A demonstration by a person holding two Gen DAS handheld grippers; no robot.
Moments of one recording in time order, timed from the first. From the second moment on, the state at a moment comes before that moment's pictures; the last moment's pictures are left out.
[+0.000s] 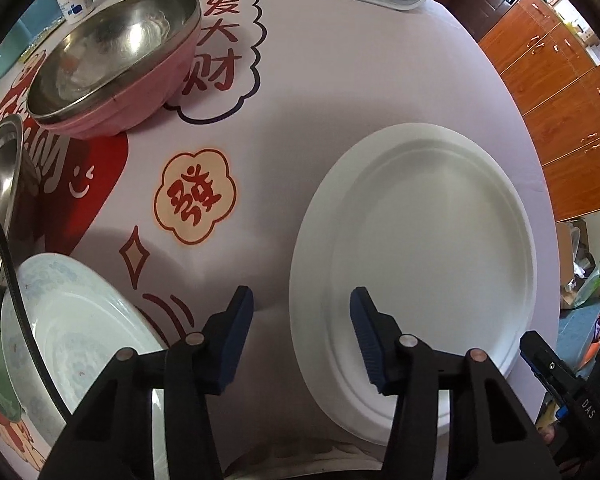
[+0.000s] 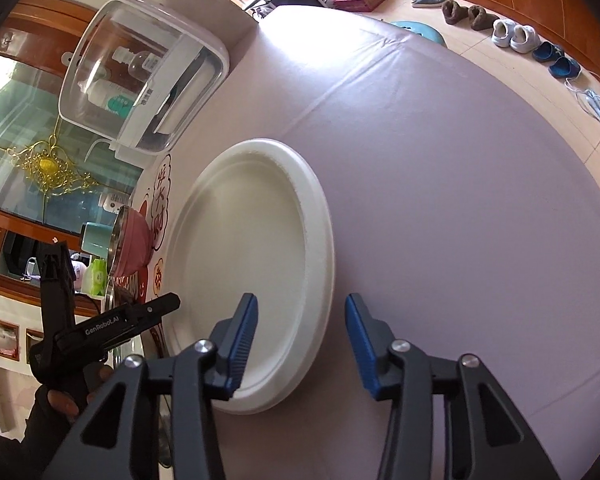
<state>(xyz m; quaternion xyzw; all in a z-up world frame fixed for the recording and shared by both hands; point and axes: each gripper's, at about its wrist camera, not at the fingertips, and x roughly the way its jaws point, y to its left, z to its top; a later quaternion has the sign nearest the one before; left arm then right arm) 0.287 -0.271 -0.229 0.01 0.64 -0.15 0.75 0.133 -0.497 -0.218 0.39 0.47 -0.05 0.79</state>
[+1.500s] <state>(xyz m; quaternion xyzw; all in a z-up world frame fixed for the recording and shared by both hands) 0.244 -0.256 -0.146 -0.02 0.57 -0.20 0.80 0.096 -0.500 -0.161 0.38 0.41 -0.05 0.83</state>
